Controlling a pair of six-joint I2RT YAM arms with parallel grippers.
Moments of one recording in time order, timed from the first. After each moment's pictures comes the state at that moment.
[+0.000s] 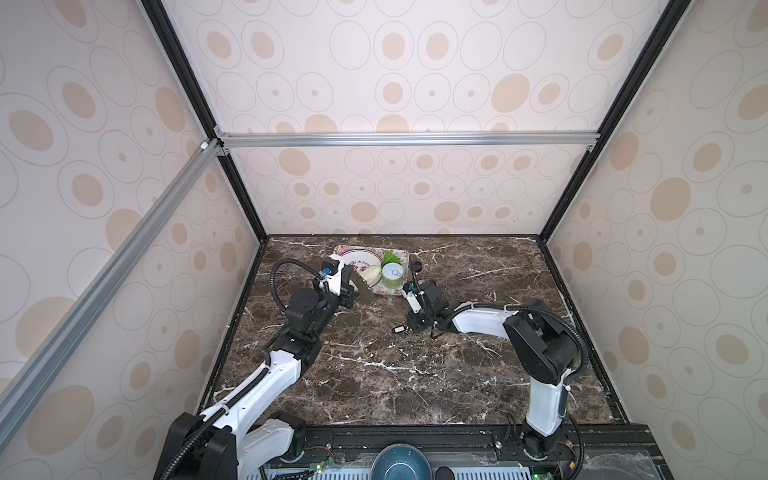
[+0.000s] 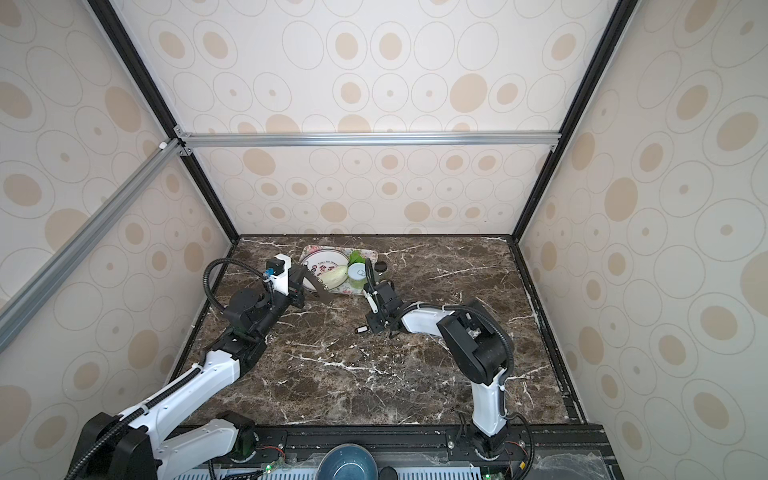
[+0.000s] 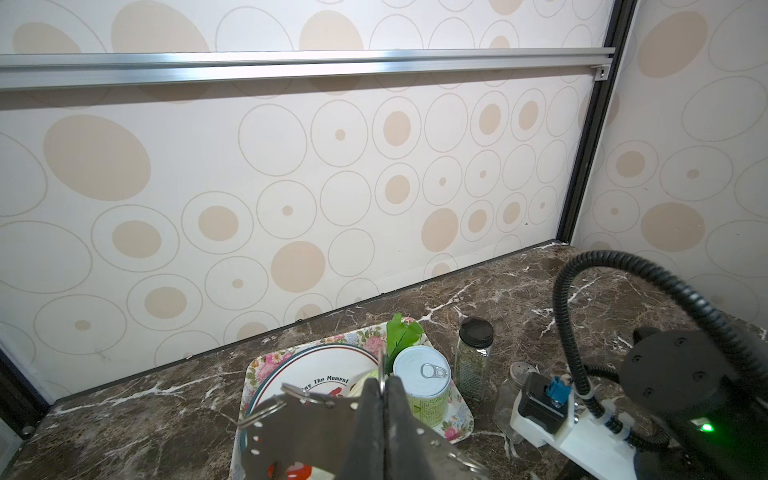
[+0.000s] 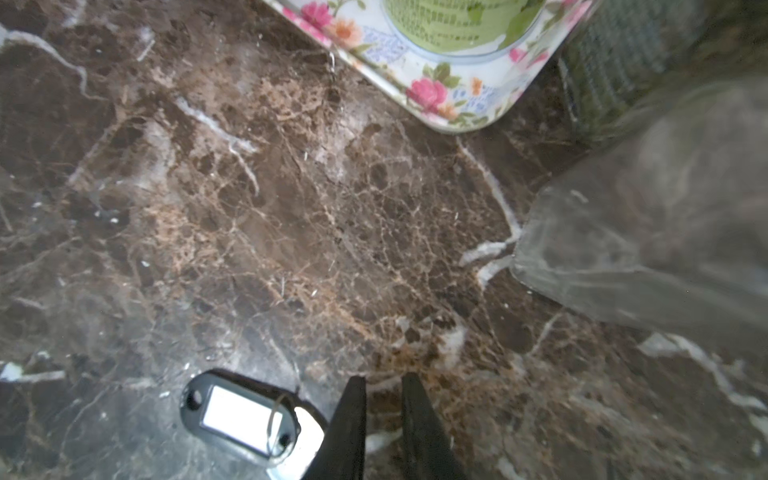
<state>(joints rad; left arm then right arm) -0.35 1.08 0.58 0.53 0.05 0.03 0.68 1.93 1.11 -0.11 0.00 0.11</state>
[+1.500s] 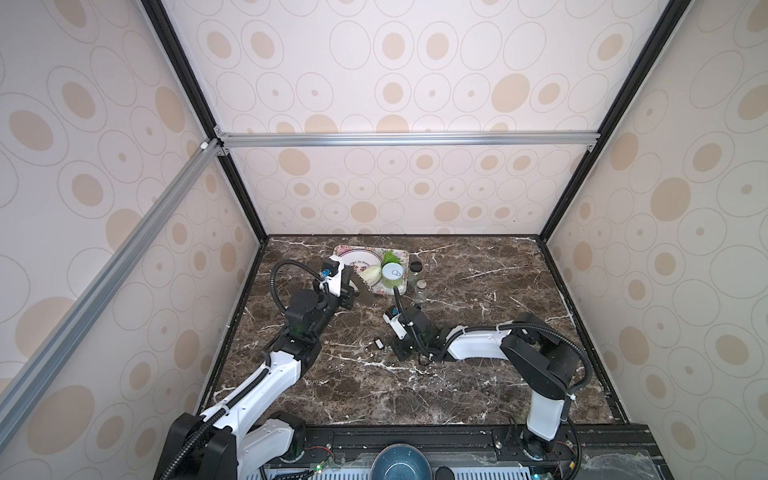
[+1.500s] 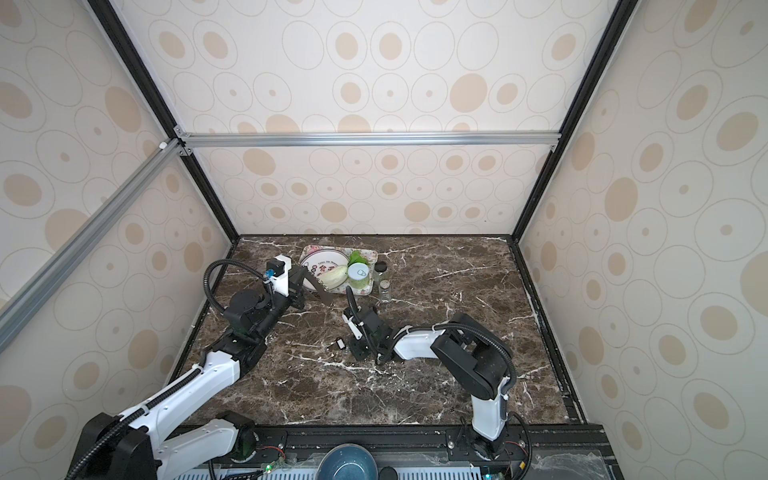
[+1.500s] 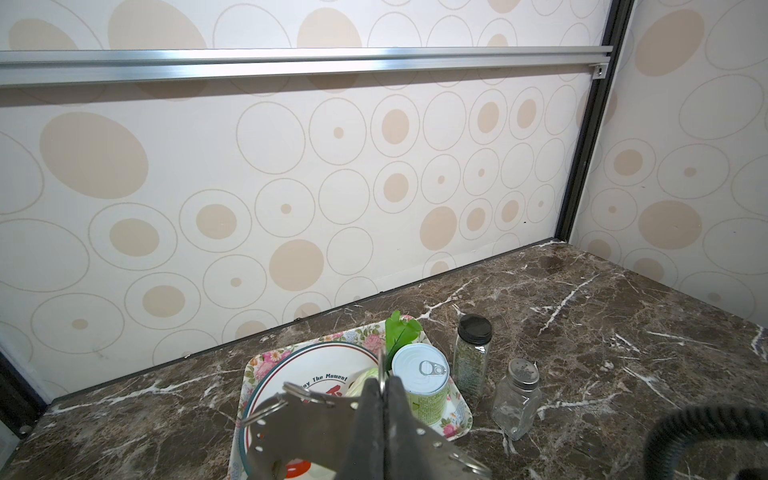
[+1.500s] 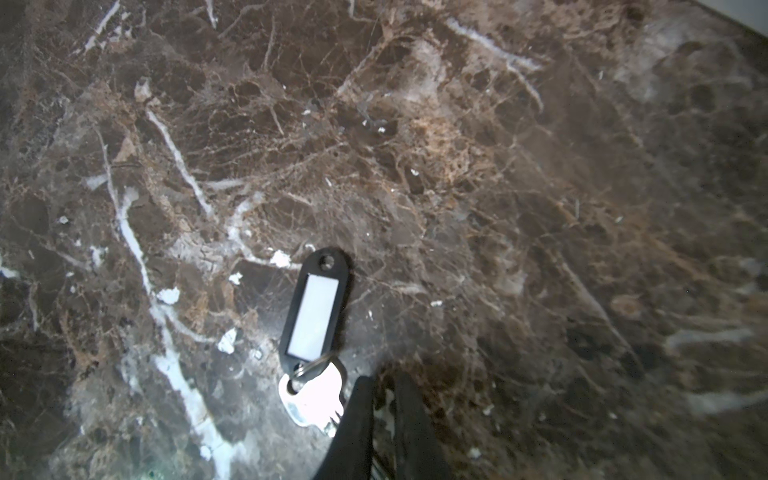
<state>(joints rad) -0.35 1.07 0.57 0.53 0.05 0.03 0.88 1.87 0.94 0.08 -0.07 0.22</state>
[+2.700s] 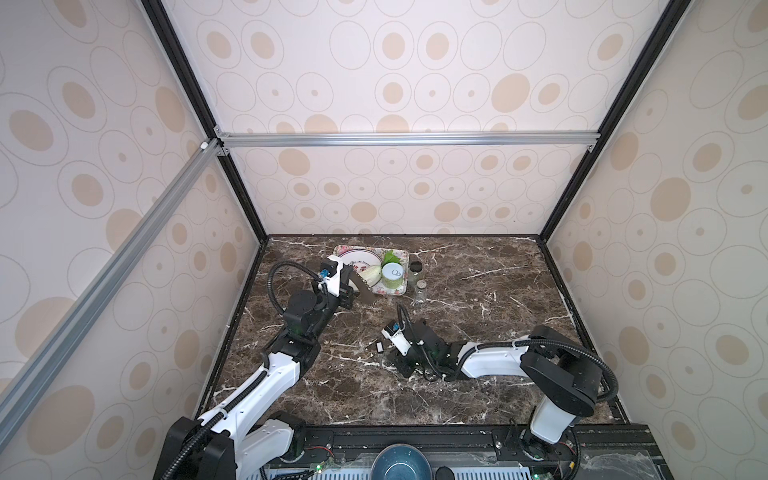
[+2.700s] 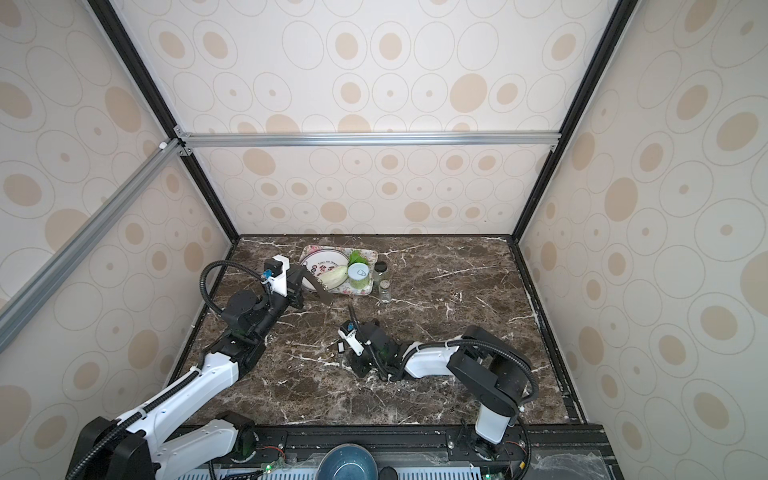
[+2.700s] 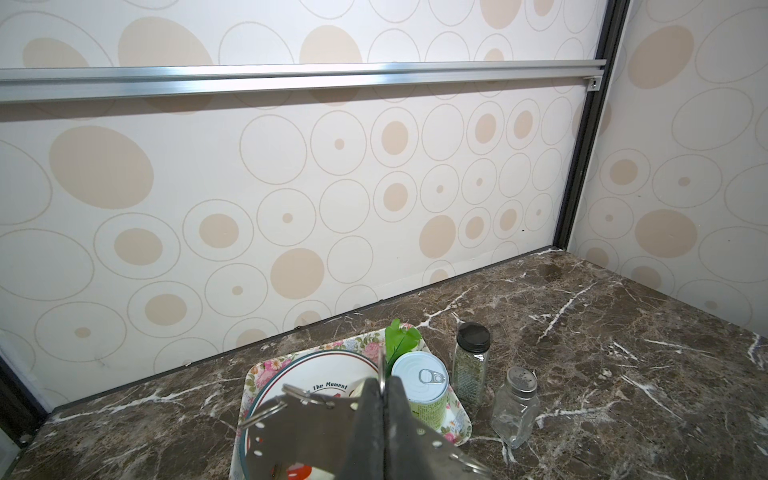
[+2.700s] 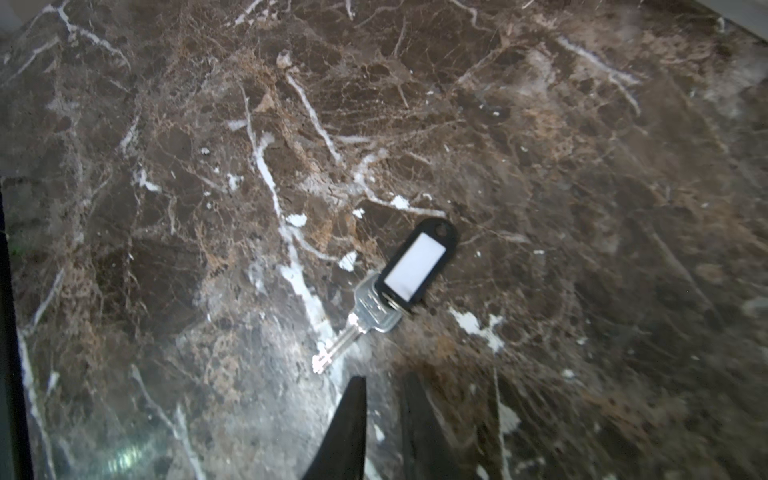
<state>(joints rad) -0.35 1.05 0.56 0.54 0.06 0.03 0.95 1.72 0.72 0.26 -0.11 0.14</state>
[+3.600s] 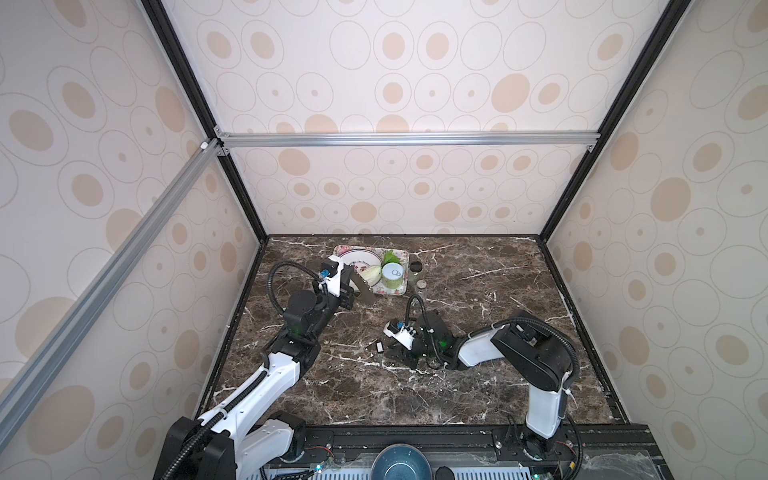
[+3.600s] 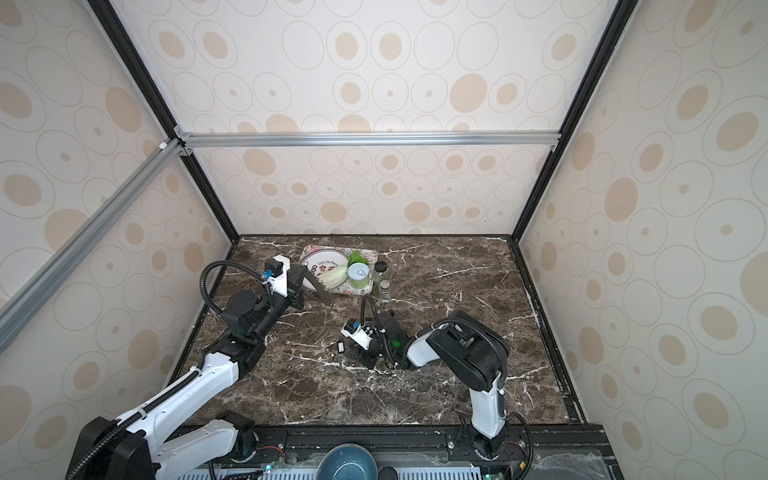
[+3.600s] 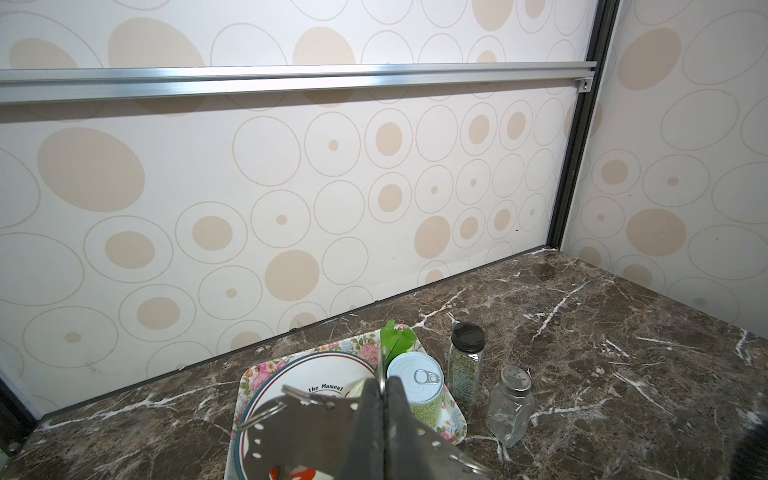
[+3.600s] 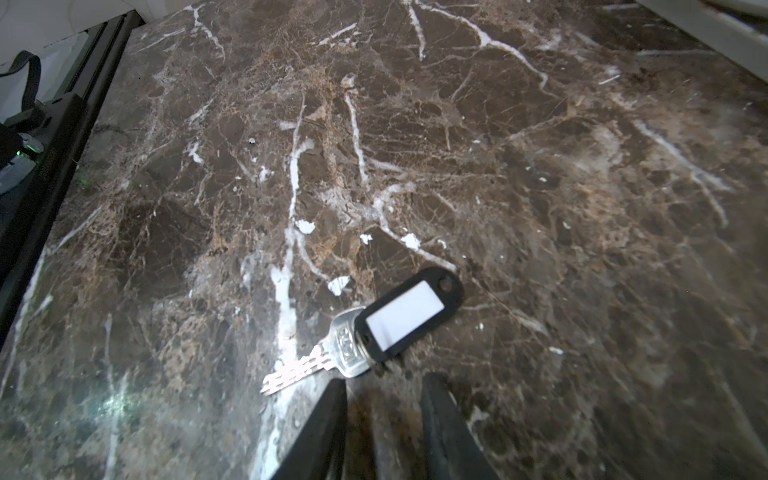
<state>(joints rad) -0.35 1.05 0.56 0.54 0.07 0.03 0.80 1.92 0.74 0.54 -0.49 -0.13</state>
